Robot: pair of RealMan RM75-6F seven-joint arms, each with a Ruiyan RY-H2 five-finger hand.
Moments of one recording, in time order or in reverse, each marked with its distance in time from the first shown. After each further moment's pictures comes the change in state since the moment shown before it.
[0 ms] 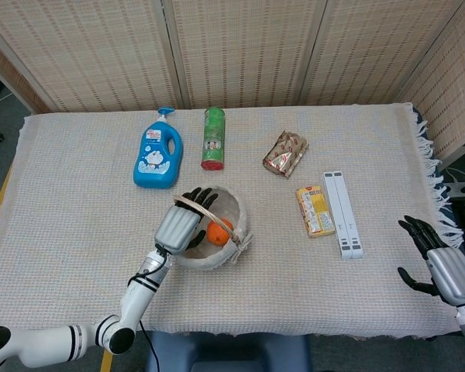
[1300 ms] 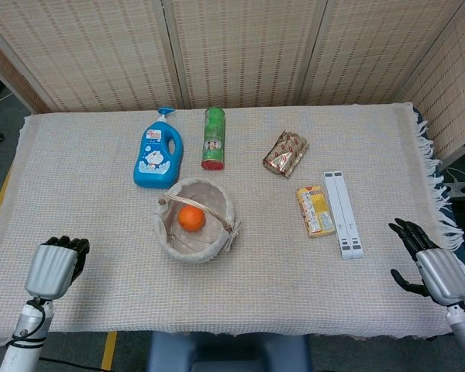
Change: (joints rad) left arm 0.451 0.374 0.340 0.042 0.344 0.543 -0.228; right arm 0.011 -0.030 -0.006 -0.006 -0.002 -0.014 -0.077
